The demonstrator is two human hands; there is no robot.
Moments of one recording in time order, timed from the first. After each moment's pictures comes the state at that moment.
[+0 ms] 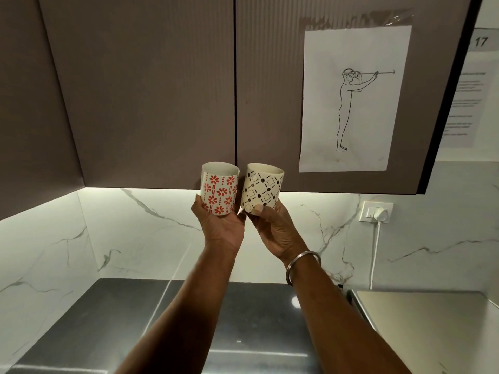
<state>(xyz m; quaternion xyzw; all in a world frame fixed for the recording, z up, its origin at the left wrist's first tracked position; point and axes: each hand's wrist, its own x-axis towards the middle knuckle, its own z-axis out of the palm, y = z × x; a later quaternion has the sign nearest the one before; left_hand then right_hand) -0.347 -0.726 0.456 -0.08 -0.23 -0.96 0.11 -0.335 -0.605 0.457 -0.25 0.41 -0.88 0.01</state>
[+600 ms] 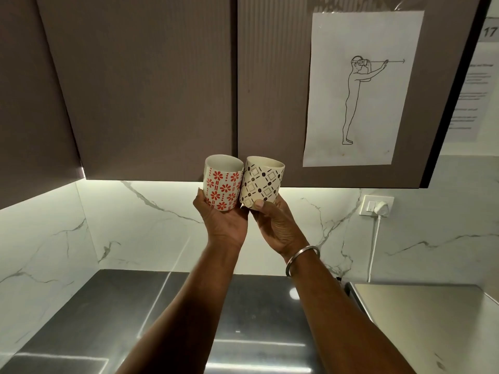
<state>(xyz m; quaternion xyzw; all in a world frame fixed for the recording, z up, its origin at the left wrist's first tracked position) -0.345 -0.722 0.452 -0.09 -0.20 -0.97 0.08 -0.328 -0.608 0.456 -0.24 0.42 -0.87 0.00</state>
